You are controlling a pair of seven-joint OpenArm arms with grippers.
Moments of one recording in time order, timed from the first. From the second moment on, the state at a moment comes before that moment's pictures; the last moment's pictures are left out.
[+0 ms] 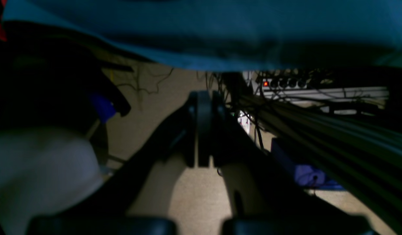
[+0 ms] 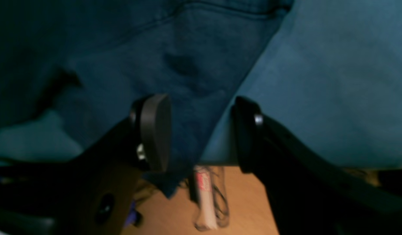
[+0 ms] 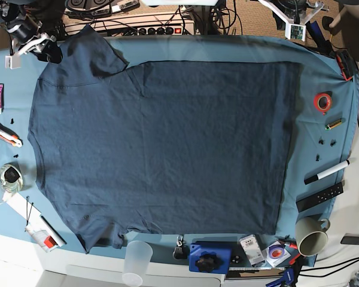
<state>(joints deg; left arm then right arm) 61.4 -5.9 -3.9 132.4 -5.0 1.3 38.7 -33.6 19.4 48.0 85.9 61.4 40.5 -58.2</state>
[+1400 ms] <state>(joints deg) 43.6 -5.7 -17.6 132.4 -25.5 3.2 38.8 -33.0 15.4 42.2 84.1 69.3 42.1 -60.4</state>
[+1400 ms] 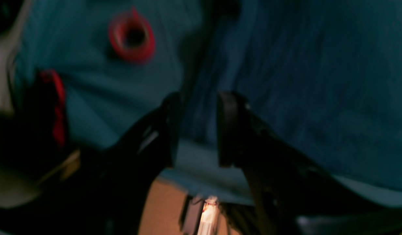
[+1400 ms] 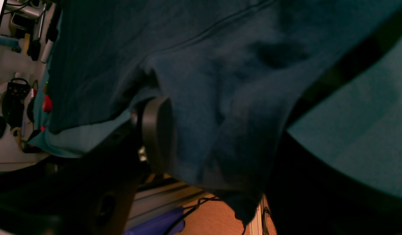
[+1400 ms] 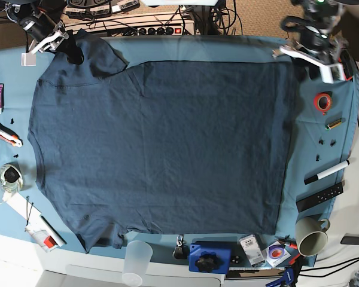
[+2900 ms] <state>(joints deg) 31.5 -5.4 -32.4 101.5 -47.9 -23.0 47.8 -33.0 15.3 42.2 84.1 69.6 42.2 -60.8</state>
